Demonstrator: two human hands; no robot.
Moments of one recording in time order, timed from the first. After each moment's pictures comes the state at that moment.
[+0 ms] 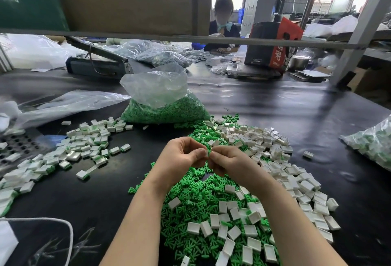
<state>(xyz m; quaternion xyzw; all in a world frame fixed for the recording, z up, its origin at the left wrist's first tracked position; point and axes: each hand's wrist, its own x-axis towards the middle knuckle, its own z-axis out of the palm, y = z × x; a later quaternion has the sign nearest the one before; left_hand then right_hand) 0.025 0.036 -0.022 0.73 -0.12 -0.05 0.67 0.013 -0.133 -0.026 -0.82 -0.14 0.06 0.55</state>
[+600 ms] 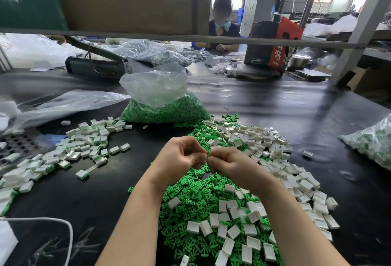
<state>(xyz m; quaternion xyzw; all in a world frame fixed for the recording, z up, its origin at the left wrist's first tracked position) 0.018 0.038 -0.011 0.78 -0.18 -0.03 0.60 0.002 -0.135 -0.013 -0.87 -0.19 0.06 0.46</state>
